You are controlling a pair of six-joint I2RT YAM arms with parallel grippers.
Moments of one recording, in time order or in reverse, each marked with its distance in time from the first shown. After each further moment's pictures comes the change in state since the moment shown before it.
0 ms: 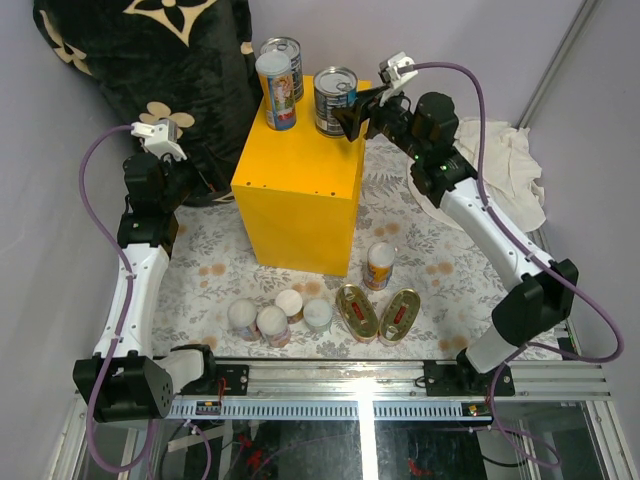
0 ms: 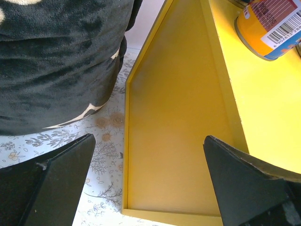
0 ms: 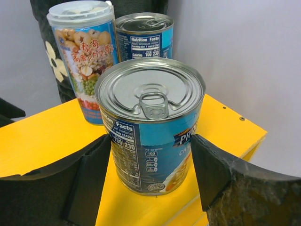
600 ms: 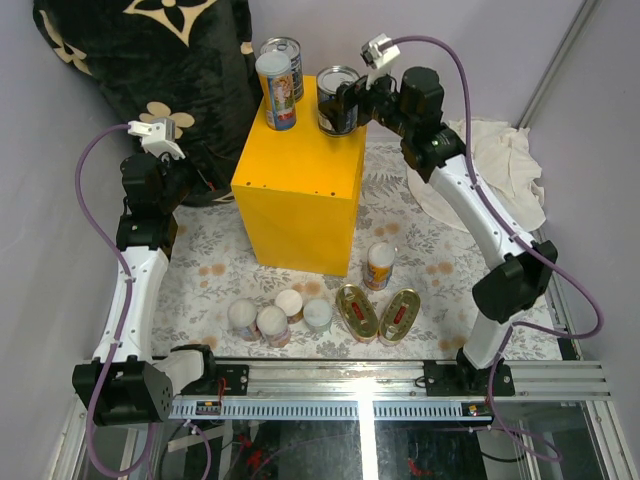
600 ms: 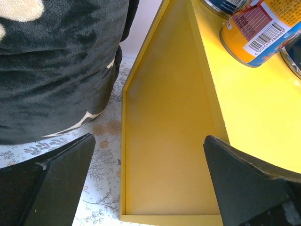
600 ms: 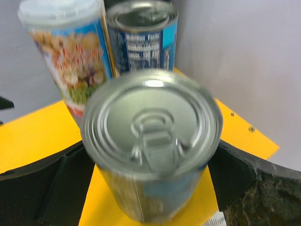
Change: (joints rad) left arm -0.003 -0.019 -0.002 0.031 0.003 -0.005; right arm -0.002 0.223 0.381 -0.274 -0.047 -0.035
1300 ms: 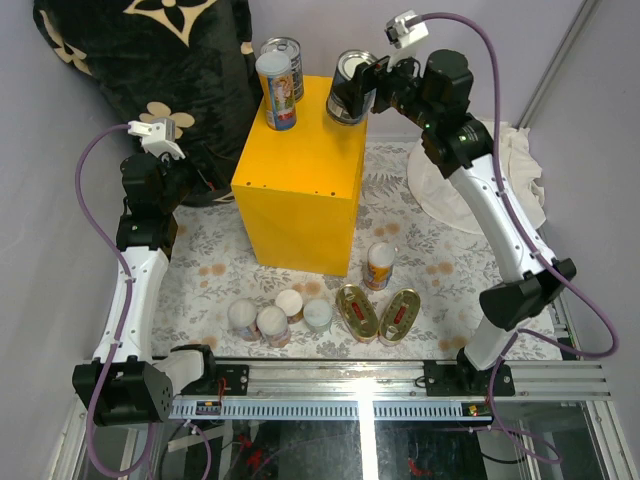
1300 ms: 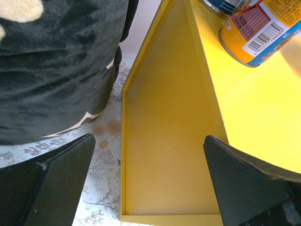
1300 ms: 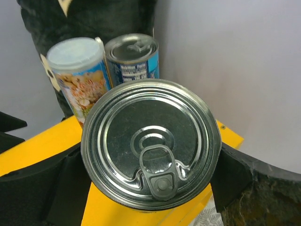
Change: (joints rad) left arm 0.000 0.000 0.000 0.001 0.002 0.000; right arm -0.017 -0.121 0.064 -0.131 0.095 0.044
